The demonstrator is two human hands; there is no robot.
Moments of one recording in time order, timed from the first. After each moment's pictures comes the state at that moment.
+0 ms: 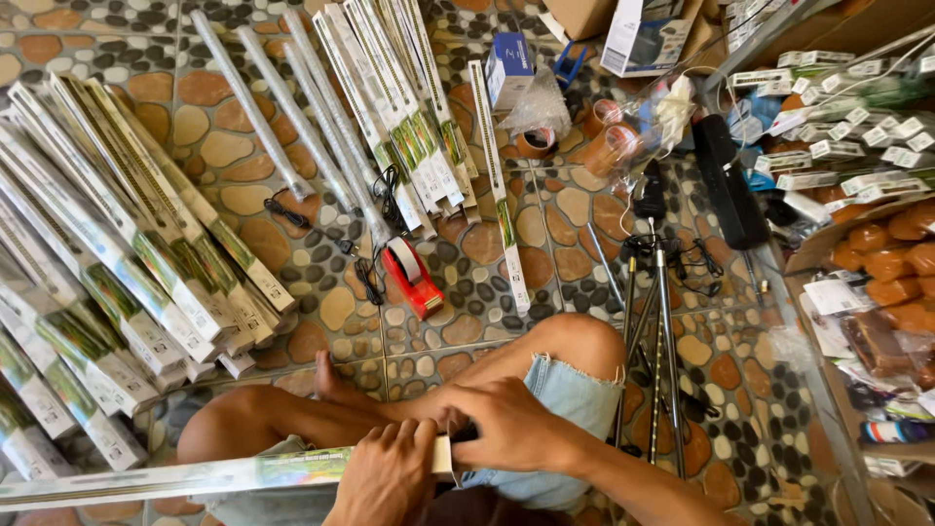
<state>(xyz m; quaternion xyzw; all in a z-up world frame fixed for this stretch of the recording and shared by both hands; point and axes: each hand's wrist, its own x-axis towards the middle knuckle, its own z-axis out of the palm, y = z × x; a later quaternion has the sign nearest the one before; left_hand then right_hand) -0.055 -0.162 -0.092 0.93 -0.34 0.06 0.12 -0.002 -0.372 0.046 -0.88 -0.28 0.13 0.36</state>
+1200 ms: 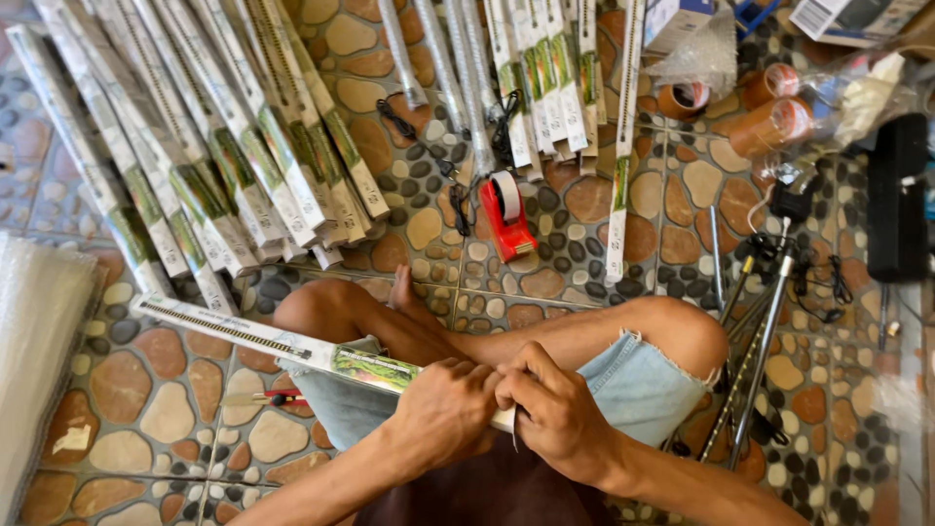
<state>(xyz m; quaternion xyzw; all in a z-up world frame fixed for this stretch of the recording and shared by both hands) -0.043 -0.157 -0.025 0.91 -0.36 -0.01 0.21 -0.019 -0.346 0.035 -0.83 -0.35 0.04 0.43</state>
